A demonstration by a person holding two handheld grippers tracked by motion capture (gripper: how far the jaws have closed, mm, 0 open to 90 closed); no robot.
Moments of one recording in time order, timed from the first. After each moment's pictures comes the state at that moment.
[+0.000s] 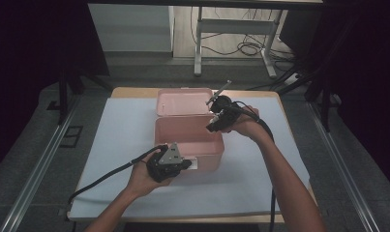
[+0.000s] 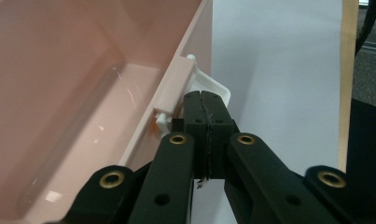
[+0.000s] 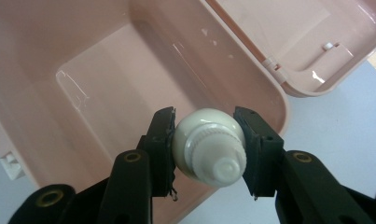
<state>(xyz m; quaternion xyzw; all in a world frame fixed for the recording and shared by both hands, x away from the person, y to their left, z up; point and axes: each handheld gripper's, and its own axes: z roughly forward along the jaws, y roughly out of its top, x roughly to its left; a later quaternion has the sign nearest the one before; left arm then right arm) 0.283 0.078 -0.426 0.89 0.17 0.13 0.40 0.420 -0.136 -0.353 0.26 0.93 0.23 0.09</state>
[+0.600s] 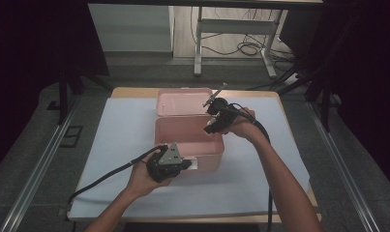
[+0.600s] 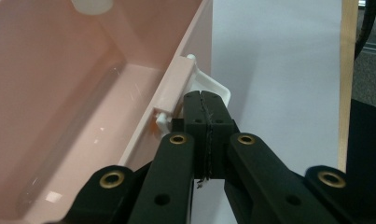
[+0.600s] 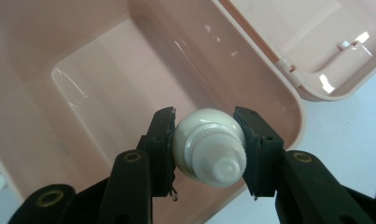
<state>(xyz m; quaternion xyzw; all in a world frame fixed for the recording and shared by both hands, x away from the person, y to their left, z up) 0.282 0.078 -0.426 0.89 0.17 0.13 0.40 0.423 -0.129 -0.365 0.26 0.94 0.23 0.09</state>
